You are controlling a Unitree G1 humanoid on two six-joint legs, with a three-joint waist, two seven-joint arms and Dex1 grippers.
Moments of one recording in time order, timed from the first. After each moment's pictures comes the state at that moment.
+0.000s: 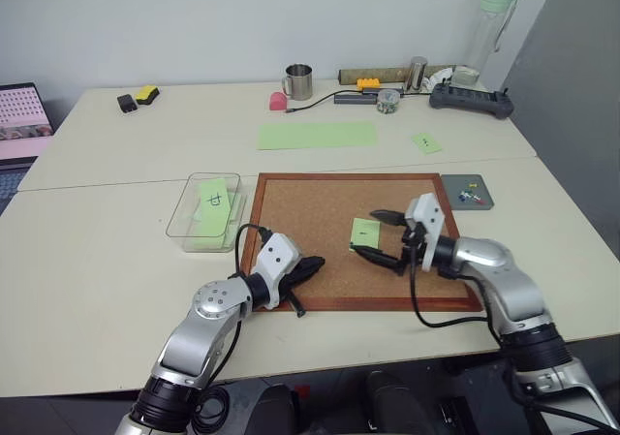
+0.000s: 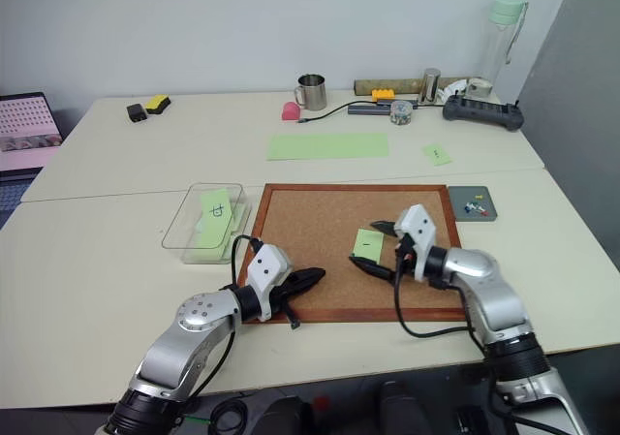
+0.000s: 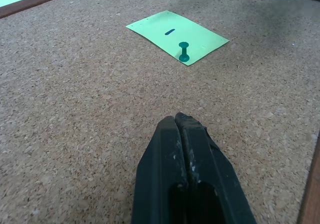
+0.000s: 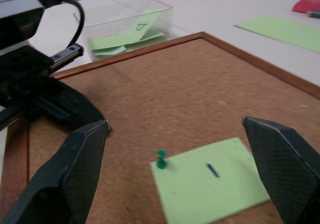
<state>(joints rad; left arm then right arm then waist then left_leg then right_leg) -0.13 0.41 -0.19 -0.18 -0.18 0.34 -0.69 -0.37 -0.40 0.18 0.00 0.30 0.29 0.86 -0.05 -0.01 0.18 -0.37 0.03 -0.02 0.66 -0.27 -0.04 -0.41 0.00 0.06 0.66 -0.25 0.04</state>
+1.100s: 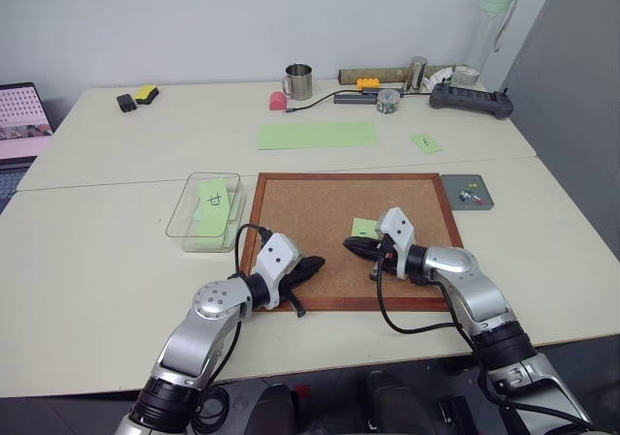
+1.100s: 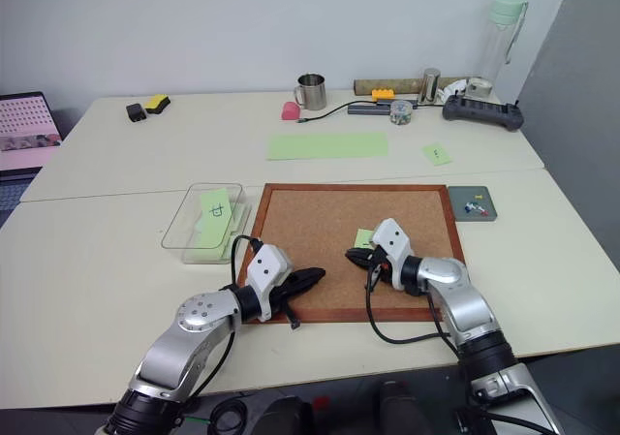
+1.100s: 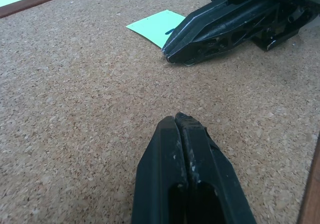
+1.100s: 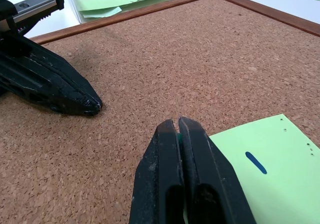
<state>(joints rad) -0.13 0.41 -0.19 -0.19 -0.18 0.34 -0.69 -0.41 -0.33 0.23 0.15 0.17 0.23 0.83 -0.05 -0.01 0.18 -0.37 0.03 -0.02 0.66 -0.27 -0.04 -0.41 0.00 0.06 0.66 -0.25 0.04</state>
